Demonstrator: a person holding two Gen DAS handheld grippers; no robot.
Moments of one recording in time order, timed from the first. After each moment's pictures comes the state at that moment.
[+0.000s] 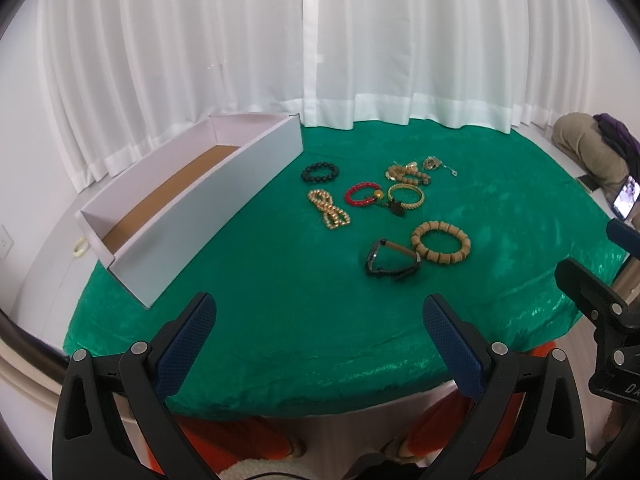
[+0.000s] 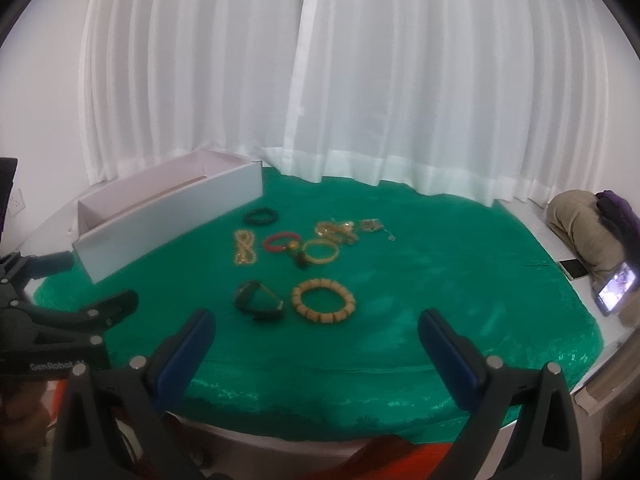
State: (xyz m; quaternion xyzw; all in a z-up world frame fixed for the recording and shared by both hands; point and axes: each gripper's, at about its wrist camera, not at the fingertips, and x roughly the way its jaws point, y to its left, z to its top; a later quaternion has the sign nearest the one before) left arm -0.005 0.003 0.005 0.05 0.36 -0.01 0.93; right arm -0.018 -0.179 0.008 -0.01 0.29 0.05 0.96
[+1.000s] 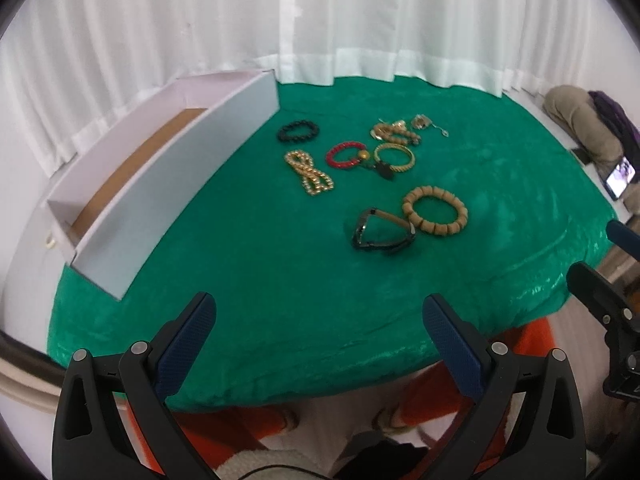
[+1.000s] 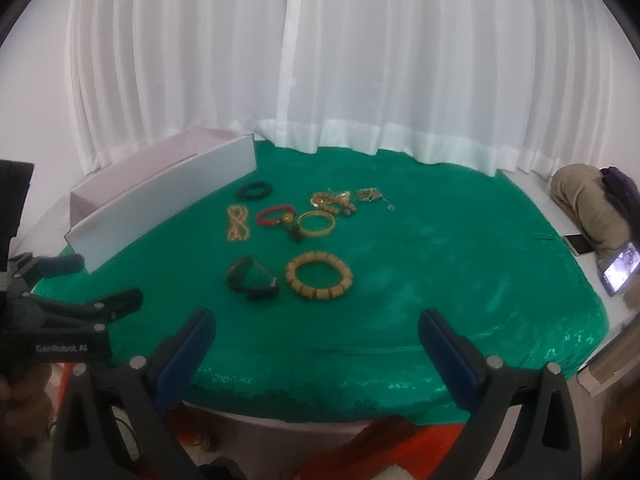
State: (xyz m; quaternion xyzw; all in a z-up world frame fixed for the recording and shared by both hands) left arm 0.044 0.002 -0.014 0.06 0.45 -0.06 0.89; right arm 0.006 -0.189 -0.010 0.01 0.35 0.05 0.94
